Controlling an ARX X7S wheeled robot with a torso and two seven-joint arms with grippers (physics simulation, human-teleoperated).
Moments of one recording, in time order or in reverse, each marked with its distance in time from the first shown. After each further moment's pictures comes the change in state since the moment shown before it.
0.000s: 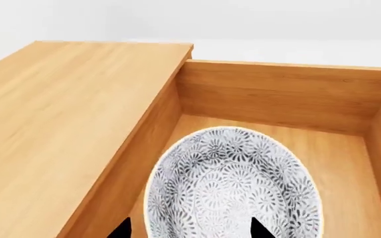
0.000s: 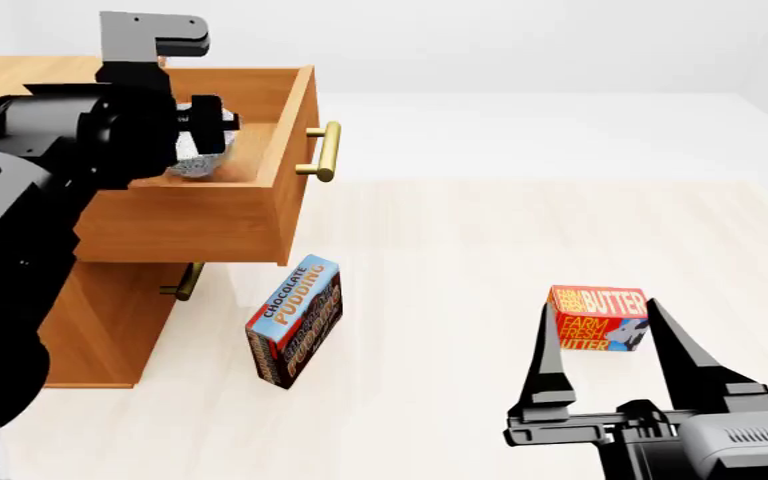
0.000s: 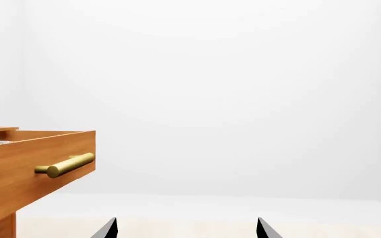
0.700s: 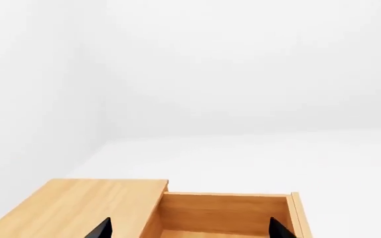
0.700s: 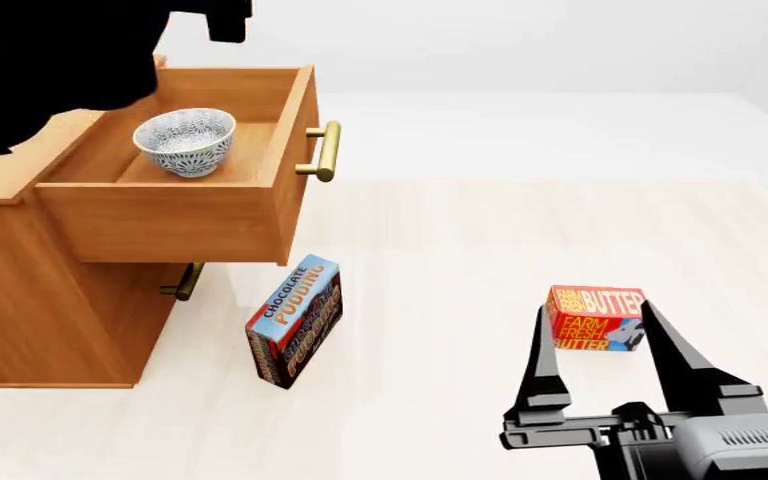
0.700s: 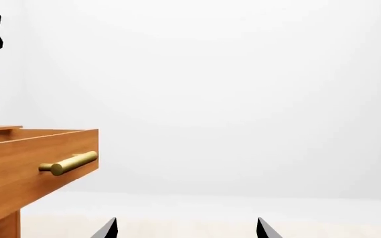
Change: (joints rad) left arm -0.187 -0.288 -0.082 0.774 0.008 0.051 -0.336; right arm -0.002 0.000 -0.014 0.008 -0.004 -0.011 0.000
